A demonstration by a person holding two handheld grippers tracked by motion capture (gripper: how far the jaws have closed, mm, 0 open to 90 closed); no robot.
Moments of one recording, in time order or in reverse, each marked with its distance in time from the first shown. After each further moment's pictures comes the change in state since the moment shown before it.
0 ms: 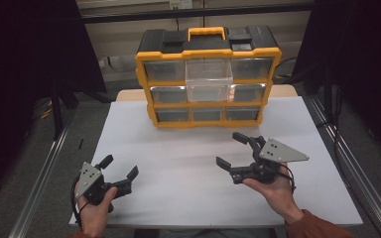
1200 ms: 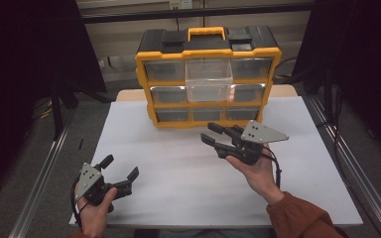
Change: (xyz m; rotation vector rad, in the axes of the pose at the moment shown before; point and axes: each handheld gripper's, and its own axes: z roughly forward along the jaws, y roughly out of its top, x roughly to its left) left arm -0.001 0.001 -0.002 -0.011 -0.008 0.017; right arm -0.009 0.021 0.048 -0.023 0.056 -0.022
